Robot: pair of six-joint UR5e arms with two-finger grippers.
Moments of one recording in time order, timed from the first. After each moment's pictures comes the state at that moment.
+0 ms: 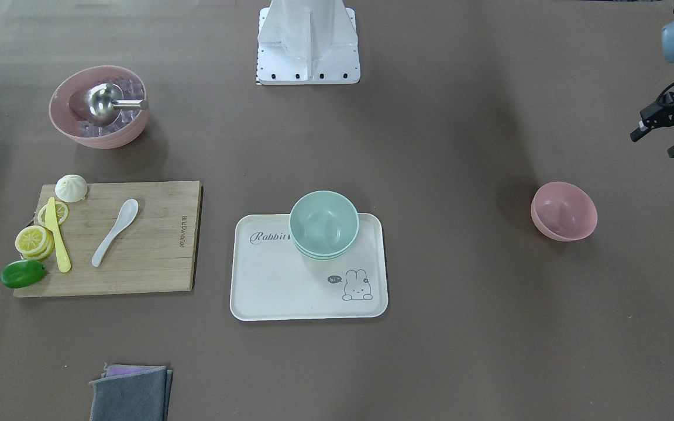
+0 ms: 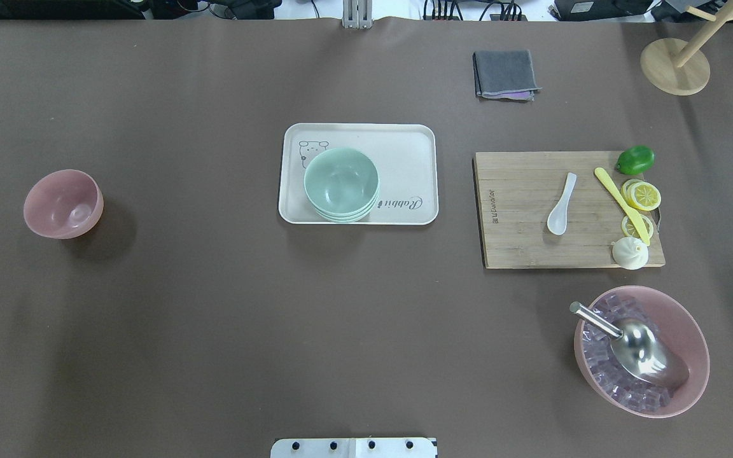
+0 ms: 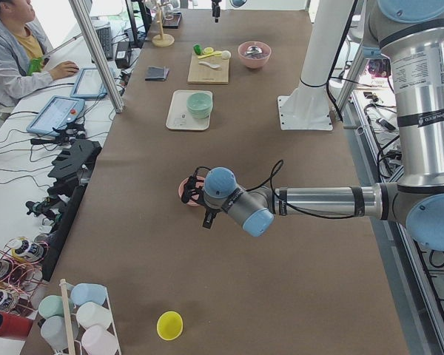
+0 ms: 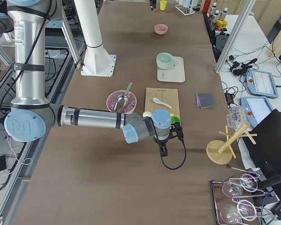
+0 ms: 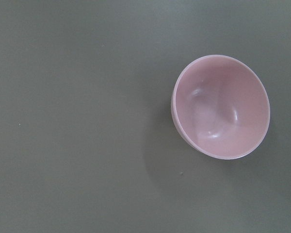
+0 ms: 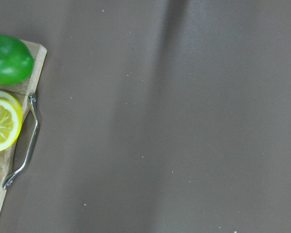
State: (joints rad) left arm -1.30 -1.36 -1.68 -2.31 -2.50 -0.40; right arm 1.39 -1.63 1.54 -1.14 2.36 0.12
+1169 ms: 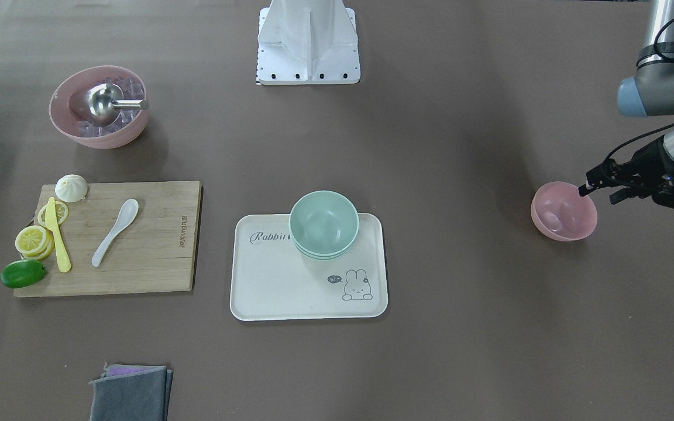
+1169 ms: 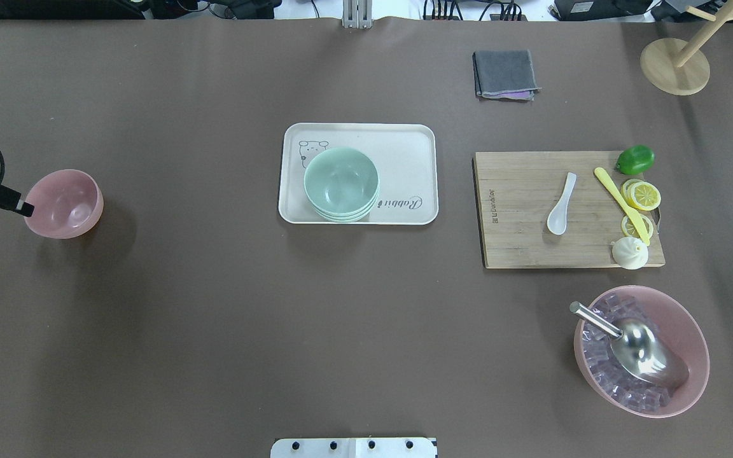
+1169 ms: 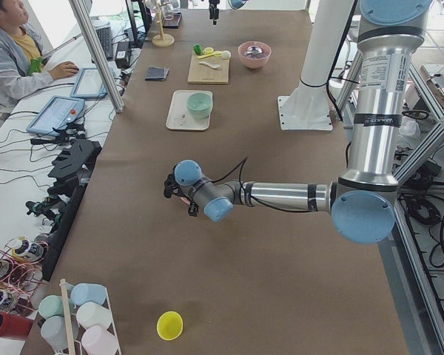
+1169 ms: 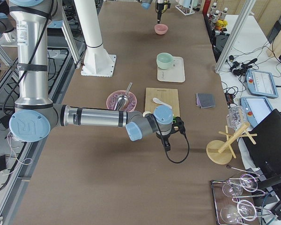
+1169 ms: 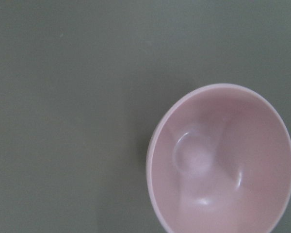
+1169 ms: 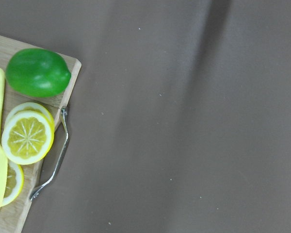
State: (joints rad) left arm -1.12 -1.64 -1.43 -2.31 -2.44 -0.64; right arm 1.35 -1.59 1.53 -1.10 2.37 0.12
